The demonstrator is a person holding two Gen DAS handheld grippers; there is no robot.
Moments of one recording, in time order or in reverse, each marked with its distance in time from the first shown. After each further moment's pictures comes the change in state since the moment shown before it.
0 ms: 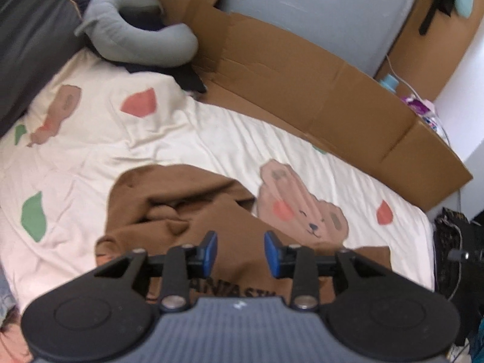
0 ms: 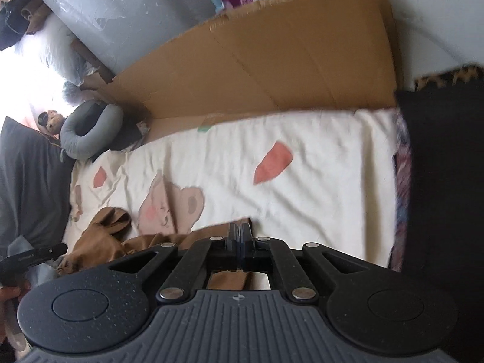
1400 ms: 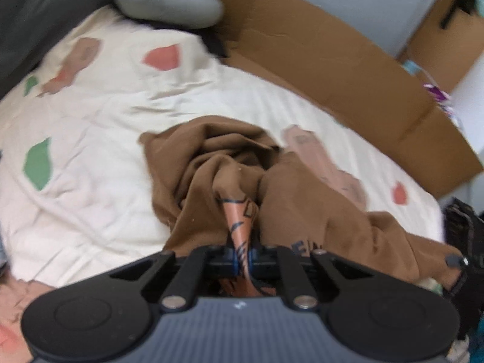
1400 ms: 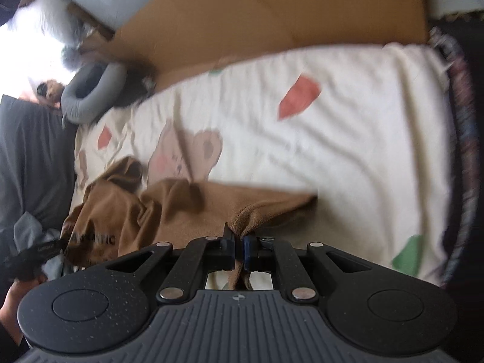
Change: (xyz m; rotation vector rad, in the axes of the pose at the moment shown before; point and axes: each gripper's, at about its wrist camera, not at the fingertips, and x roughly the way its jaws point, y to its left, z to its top) left arm 0.014 0.020 -0.041 -0.059 0.096 -0.031; right arm 0.021 0.020 -0.025 0.043 0.115 -0.011
